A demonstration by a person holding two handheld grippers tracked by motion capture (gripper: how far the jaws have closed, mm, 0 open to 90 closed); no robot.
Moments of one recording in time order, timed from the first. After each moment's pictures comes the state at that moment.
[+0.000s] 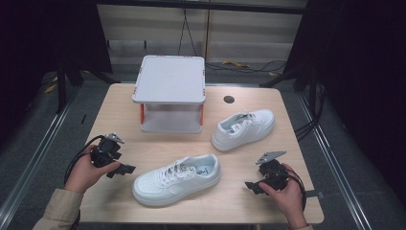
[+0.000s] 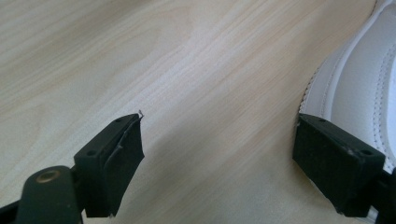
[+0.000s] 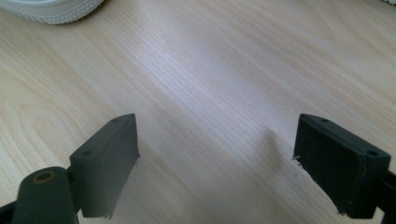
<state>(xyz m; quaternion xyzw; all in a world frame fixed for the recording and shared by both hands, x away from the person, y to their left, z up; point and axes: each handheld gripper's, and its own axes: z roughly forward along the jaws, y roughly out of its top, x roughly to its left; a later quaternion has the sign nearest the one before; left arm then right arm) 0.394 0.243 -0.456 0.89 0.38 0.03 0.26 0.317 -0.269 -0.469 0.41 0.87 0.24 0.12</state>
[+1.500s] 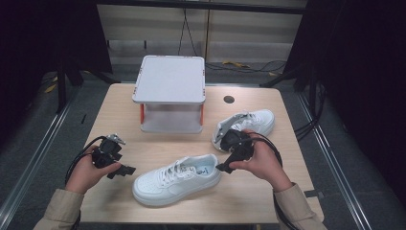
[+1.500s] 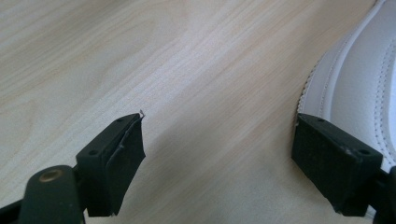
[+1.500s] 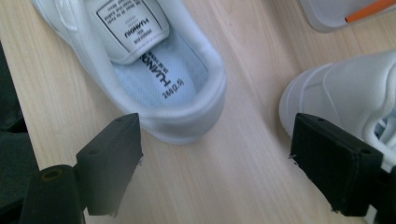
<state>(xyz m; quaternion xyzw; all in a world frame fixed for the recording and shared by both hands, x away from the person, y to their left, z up) 0.393 0.240 -0.457 0.89 0.38 0.02 0.25 0.372 -0.151 -0.371 0.20 0.96 0.18 0.08</state>
